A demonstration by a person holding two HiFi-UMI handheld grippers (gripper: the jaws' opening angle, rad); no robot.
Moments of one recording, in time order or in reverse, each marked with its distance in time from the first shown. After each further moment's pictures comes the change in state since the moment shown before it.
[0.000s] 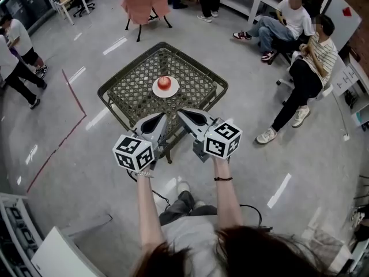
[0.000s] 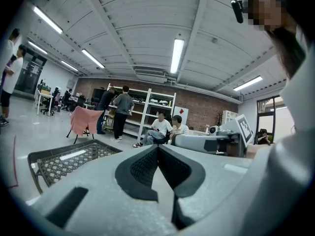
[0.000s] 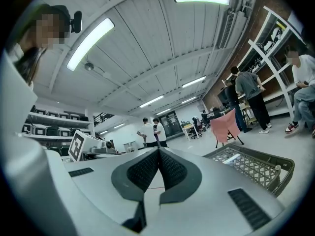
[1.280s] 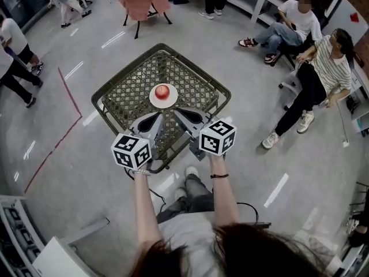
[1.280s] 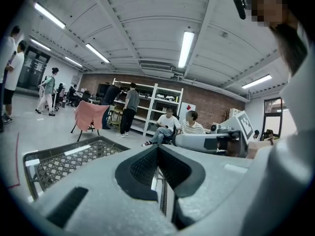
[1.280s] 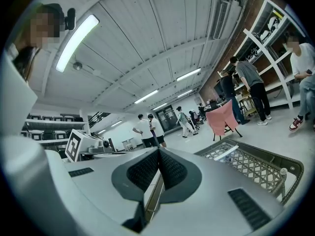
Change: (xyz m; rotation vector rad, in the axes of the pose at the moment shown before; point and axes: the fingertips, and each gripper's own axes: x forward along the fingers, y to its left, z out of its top) left arm 0.071 0.080 -0.008 -0.033 0.054 0.048; right arm 0.062 -0.092 -0.008 0.062 0.067 -0.015
